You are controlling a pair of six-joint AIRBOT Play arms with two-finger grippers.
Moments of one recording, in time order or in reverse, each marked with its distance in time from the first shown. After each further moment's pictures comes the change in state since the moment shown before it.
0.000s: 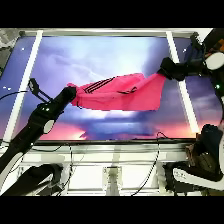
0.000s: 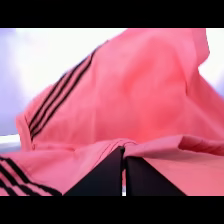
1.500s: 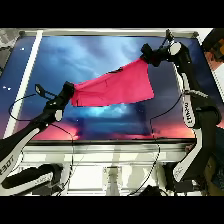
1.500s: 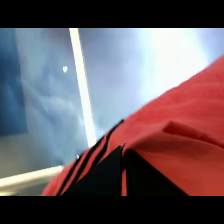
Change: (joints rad) left arm 0.102 -0.397 0.050 -0.222 0.343 -0.019; right arm 0.087 -0.617 0.563 0.035 -0.197 0.160
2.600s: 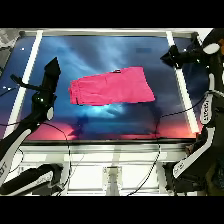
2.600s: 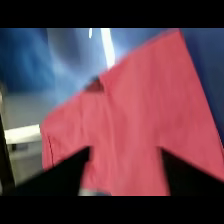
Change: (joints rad) left arm 0.105 0.132 0.017 0.297 0.505 -0.073; right arm -0.354 -0.008 0.004 0.316 0.509 -0.312
